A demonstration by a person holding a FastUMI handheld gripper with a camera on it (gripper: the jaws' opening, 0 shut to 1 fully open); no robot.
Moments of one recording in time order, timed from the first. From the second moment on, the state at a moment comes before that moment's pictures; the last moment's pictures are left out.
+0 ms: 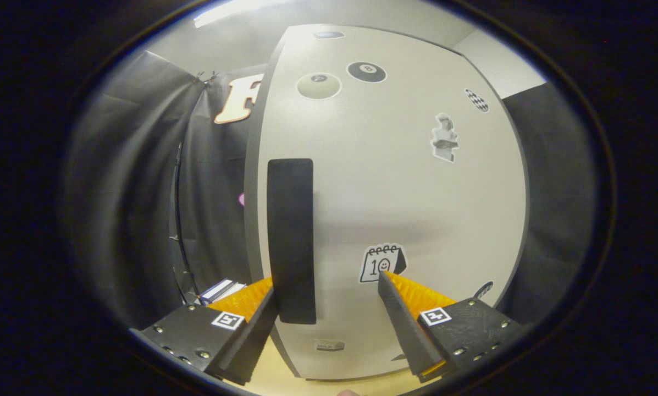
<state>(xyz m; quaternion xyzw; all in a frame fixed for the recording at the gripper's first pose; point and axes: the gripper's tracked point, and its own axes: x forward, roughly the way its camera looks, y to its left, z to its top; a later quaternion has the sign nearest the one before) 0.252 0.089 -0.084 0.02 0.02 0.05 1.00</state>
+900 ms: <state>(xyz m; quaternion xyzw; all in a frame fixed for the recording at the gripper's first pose) 0.173 0.049 -0.050 0.04 0.00 0.05 1.00</state>
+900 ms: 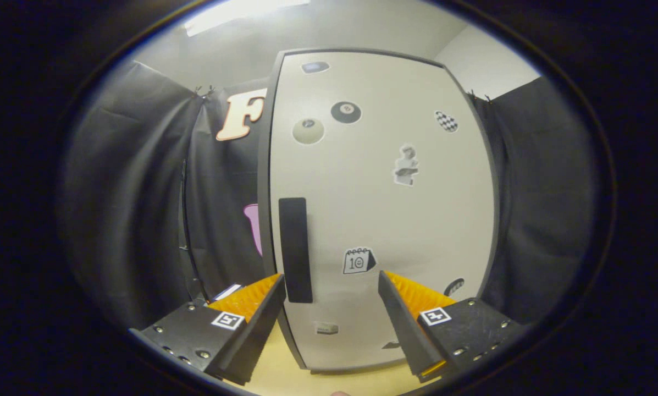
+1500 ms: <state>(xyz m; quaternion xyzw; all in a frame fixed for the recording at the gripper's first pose) 0.037 -0.004 -0.055 0.00 0.04 0.01 1.00</state>
